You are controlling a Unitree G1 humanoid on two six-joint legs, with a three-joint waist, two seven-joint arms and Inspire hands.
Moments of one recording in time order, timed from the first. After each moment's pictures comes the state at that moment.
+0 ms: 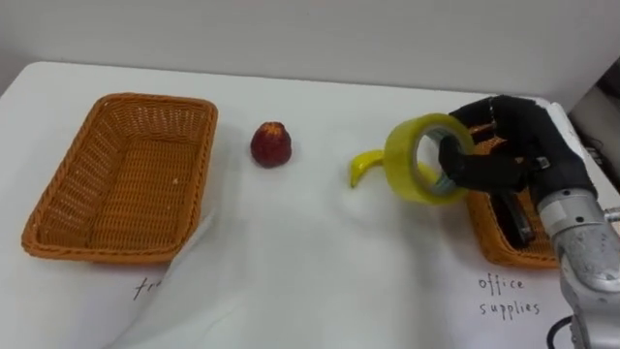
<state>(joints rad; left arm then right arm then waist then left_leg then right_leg) 0.26 0.20 0.12 1.16 0.03 0.10 0.18 0.02 -0.29 -0.15 -0.22 -0.19 0.21 0.08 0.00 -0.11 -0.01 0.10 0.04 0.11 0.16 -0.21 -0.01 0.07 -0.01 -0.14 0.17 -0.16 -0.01</state>
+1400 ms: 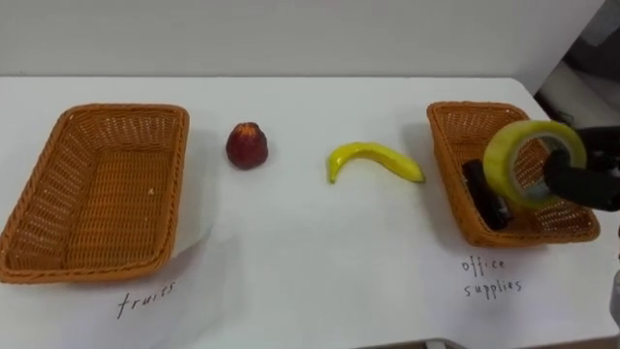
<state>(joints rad) 0.32 0.18 0.22 1.11 0.04 0.14 0.18 0.03 -0.34 -0.35 0.04 -0.14 0.21 -0.18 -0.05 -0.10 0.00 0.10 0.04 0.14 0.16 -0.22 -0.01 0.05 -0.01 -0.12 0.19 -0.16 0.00</state>
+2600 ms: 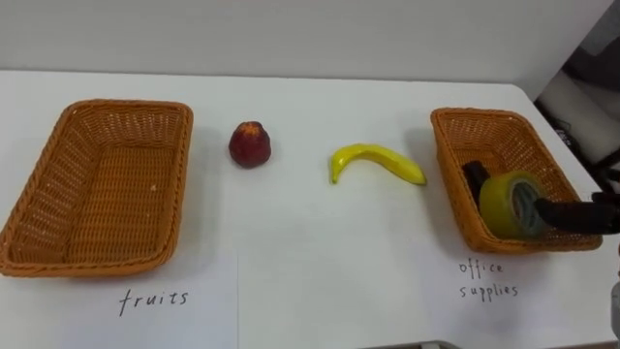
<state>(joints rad) 0.32 0.18 0.23 1.04 0.04 0.20 0.14 0.04 -0.34 -0.35 0.07 -0.17 0.24 -0.18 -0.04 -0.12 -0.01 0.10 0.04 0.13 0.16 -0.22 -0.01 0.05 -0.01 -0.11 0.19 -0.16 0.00</state>
